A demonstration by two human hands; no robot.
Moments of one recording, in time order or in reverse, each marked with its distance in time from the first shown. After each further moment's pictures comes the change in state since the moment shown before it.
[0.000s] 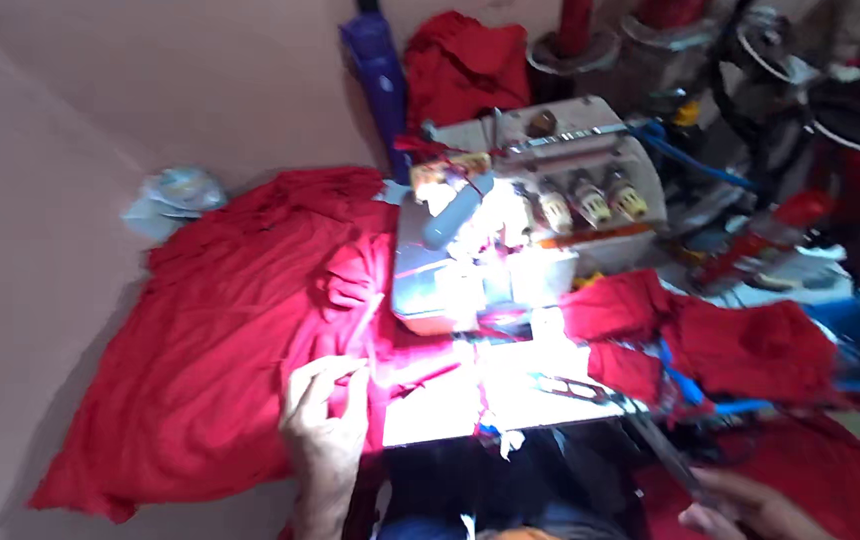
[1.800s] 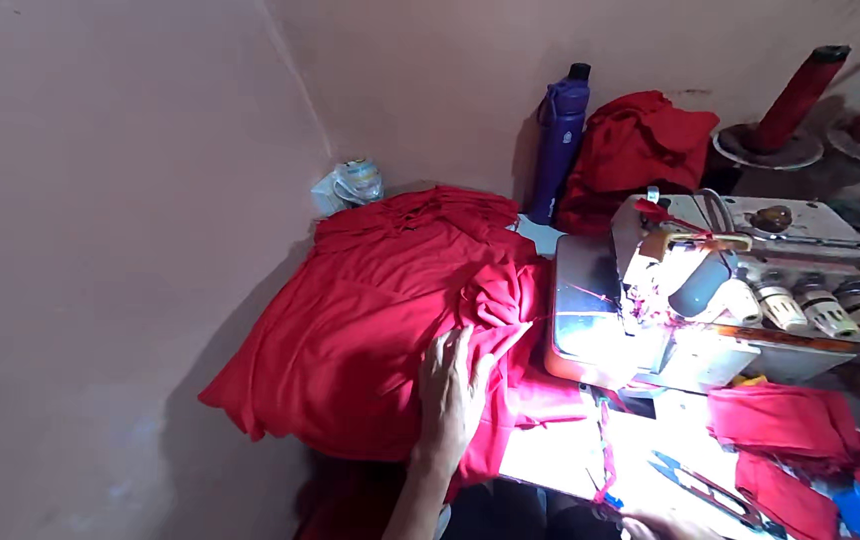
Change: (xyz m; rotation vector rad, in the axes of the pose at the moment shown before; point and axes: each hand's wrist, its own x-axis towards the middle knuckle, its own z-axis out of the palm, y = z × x) left_hand 0.031 -0.032 0.001 0.099 -0.180 -0.257; right_hand 0.077 -0.045 0.124 -0.165 -0.287 -0.284
